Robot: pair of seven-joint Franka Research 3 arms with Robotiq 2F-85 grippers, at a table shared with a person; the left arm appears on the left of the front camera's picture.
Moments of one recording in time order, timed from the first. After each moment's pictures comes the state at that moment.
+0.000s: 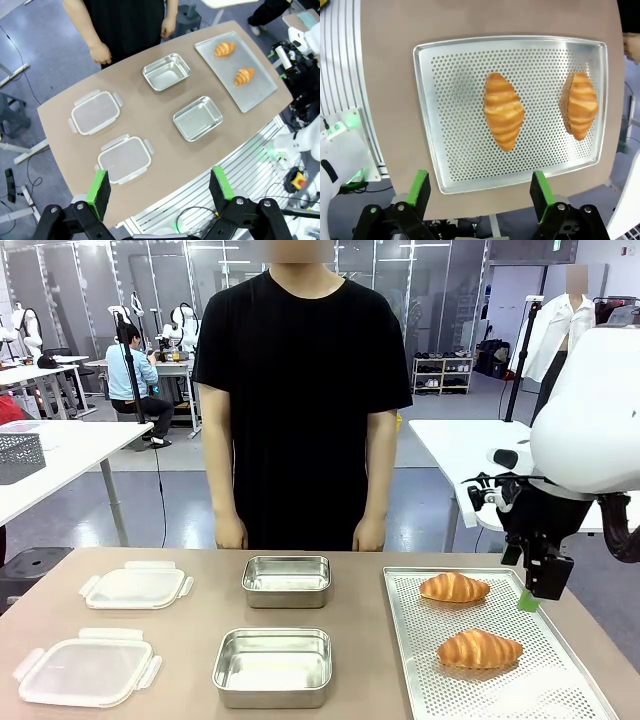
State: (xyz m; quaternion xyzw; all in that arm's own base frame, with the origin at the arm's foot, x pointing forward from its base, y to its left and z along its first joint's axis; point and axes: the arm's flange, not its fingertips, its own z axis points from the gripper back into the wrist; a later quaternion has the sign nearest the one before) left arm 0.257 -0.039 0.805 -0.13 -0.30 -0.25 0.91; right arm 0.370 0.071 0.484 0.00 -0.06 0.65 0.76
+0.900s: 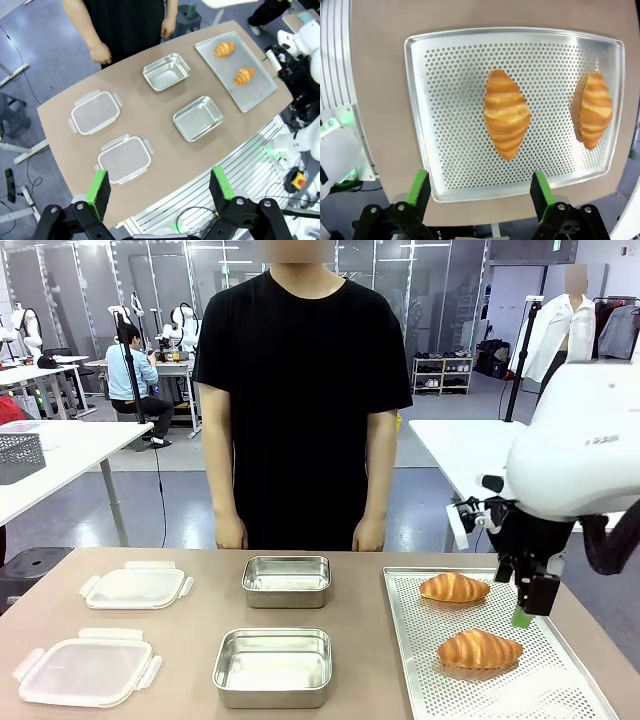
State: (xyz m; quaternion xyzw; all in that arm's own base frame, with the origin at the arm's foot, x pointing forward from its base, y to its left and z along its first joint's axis) left arm 0.256 -0.039 0.805 -0.13 -0.30 -0.25 0.91; right arm 0.392 0.073 0.439 0.00 -0.04 0.66 0.75
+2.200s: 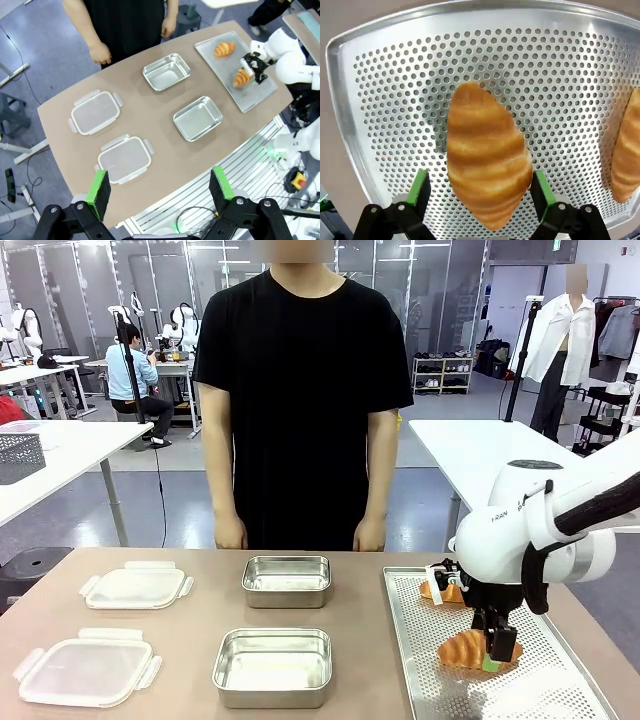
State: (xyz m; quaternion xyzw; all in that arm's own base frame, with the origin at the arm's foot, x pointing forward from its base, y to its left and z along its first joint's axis) left arm 0.257 -0.039 0.805 -0.13 -0.30 -0.25 0.91; right arm 0.445 0.073 0.307 0.02 -0.01 0.65 0.76
